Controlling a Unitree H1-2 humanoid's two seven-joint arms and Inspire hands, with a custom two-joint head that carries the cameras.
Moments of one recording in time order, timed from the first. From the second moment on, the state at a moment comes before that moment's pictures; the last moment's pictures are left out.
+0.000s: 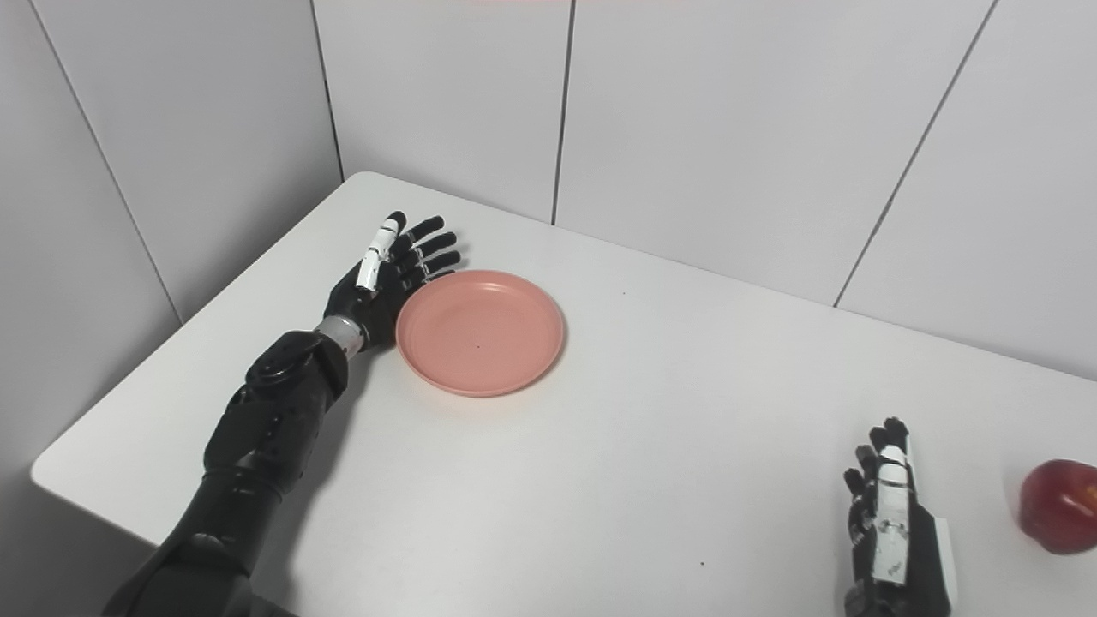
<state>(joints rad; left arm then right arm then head) -0.43 0.25 0.27 0.42 -0.43 0.24 -0.17 -0.05 -0.02 -0.03 -0.21 0.13 0.27 0.03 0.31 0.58</state>
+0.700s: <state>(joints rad) -0.42 0.18 0.23 0.38 -0.43 0.24 -0.17 -0.05 0.00 -0.03 -0.21 0.12 0.27 0.02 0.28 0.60</state>
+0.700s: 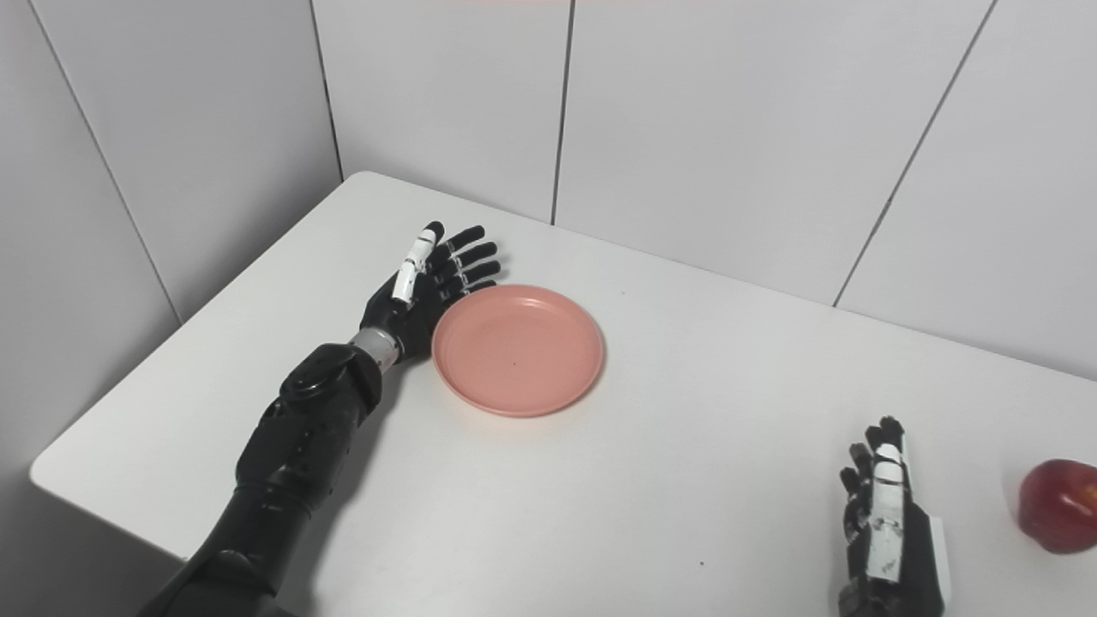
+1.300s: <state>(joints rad) -0.41 0.09 0.23 0.33 -0.40 0.23 -0.10 -0.05 0.02 -0.03 -0.22 0.12 0.27 0.01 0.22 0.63</state>
